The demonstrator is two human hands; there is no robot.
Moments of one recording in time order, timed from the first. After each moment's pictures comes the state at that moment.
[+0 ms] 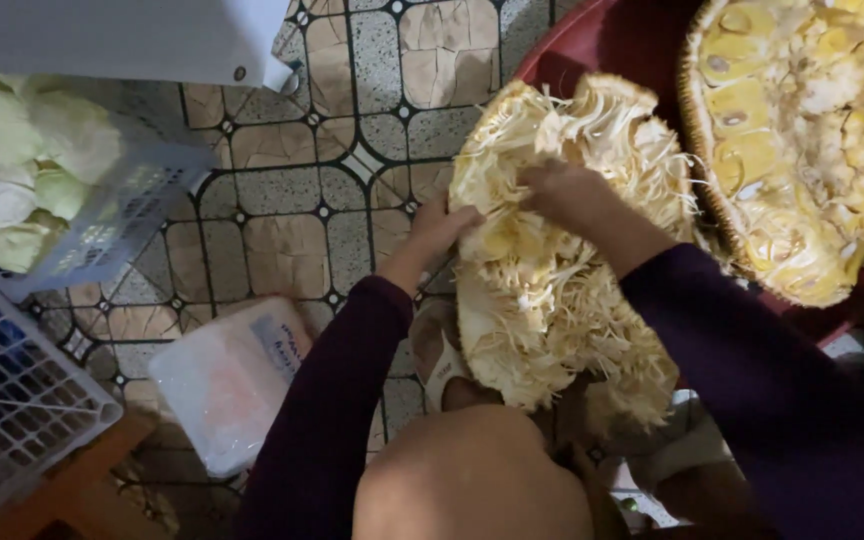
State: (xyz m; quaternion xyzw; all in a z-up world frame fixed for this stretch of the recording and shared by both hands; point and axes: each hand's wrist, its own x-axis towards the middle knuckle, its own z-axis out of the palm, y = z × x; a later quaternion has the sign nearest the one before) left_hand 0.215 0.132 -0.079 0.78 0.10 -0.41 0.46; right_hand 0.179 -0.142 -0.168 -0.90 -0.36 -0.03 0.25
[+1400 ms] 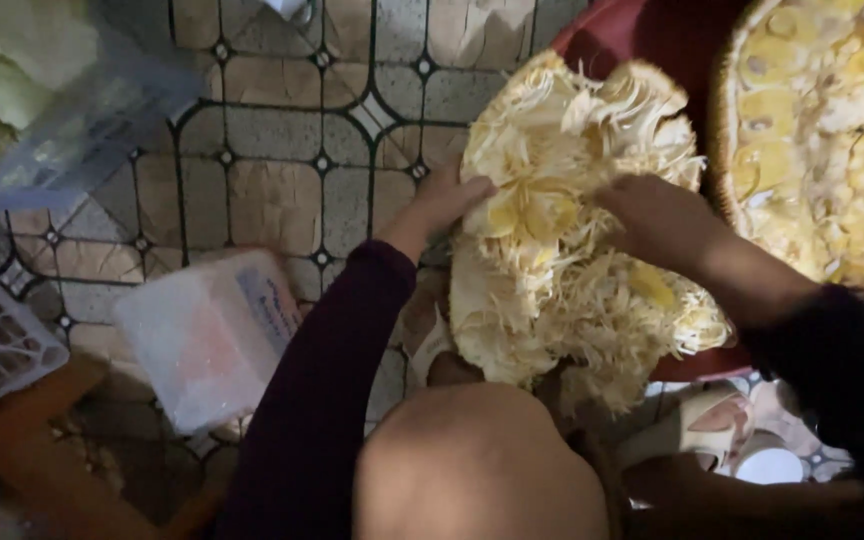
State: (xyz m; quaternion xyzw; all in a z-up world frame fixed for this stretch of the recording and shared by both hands) left_hand 0.211 0.144 -0.063 0.77 0.04 -0.44 0.46; right_hand 0.140 -0.164 -0.013 -0.90 -0.20 0.39 -0.01
